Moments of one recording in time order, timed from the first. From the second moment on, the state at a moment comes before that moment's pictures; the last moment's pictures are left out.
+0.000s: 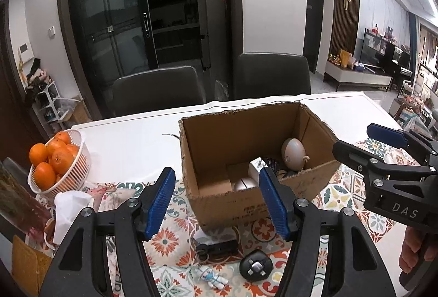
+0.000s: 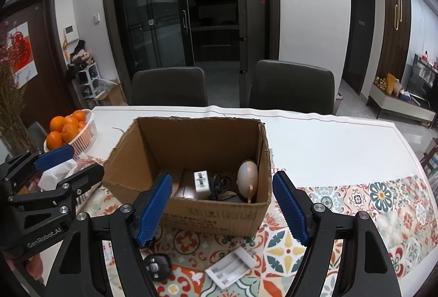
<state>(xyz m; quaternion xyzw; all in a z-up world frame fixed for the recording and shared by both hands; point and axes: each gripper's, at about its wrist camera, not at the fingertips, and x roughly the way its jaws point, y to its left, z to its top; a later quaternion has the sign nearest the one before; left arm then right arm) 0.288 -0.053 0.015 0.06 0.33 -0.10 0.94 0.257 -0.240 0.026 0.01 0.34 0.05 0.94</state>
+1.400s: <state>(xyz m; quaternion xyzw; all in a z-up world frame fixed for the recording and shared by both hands) 0.199 -0.032 -0.066 0.04 0.38 -0.10 0.92 0.185 -0.214 -0.035 -0.03 0.35 0.07 0.93</state>
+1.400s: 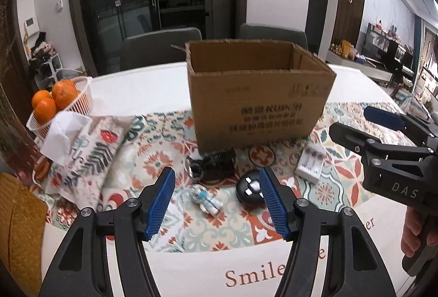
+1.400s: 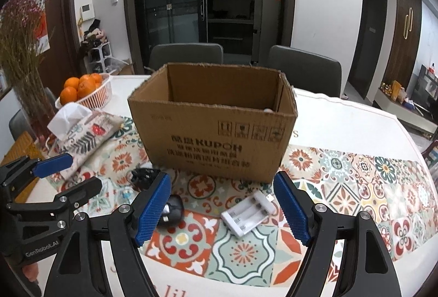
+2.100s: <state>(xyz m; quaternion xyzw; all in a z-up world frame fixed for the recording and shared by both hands) 0.215 -0.077 -0.121 0.07 0.43 -0.11 0.89 0.207 -0.248 -0.093 -0.06 0.42 0.11 0.90</state>
